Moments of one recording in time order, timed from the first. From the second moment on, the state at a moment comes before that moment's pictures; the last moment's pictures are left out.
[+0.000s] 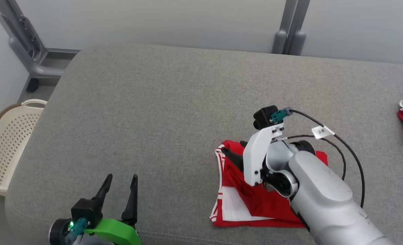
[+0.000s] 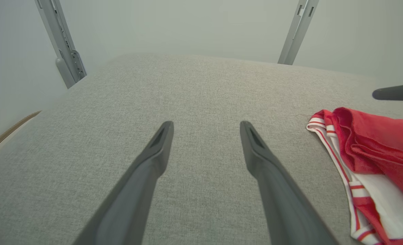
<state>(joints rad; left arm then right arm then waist) -0.07 0.06 -0.14 0.40 -0.20 -0.13 -0.26 -0.58 -0.05 0.48 0.62 0.56 0.13 0.47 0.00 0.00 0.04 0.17</state>
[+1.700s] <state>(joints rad) -0.05 0.06 -0.14 0.39 -0.20 -0.13 -0.26 -0.13 -0.05 -0.06 0.25 0.17 0.13 0.49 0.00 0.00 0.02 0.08</state>
